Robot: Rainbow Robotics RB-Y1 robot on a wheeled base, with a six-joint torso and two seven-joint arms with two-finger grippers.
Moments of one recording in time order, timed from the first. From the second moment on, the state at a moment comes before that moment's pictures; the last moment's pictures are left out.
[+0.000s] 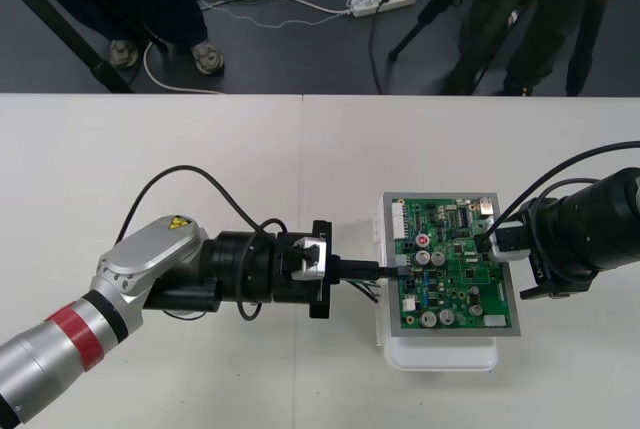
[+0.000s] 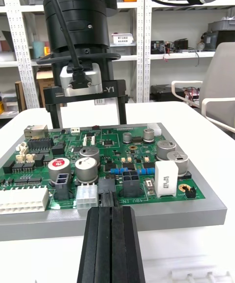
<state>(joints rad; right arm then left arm) -0.23 -0.89 0.22 -1.96 2.12 -1.49 -0.42 -0.44 0.46 -0.73 -1.25 -0.78 -1.02 -0.67</state>
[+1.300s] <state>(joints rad) -0.19 -0.89 0.22 -2.02 2.17 -1.47 -0.42 -0.45 0.46 -0.73 -1.25 -0.78 -1.00 -0.67</state>
